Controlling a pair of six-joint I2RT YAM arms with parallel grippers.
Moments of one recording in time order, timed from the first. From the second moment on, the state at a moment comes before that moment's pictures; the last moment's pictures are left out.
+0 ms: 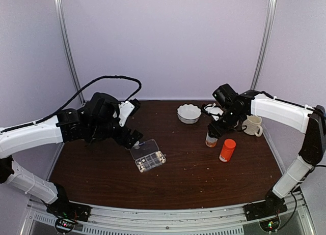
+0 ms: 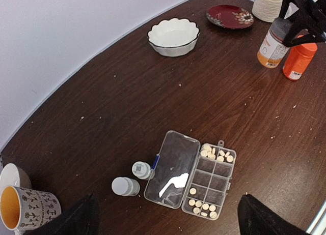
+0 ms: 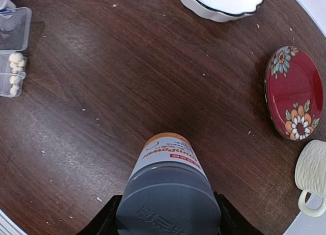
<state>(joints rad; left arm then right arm) -0.92 1.28 1.07 -0.45 -0.24 -0.02 0.56 1.58 1.30 -0.83 0.07 -0.13</state>
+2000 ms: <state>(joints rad) -0.71 1.42 1.01 -0.51 -0.26 -0.26 0.81 1.68 1.34 -0.50 0.10 0.05</state>
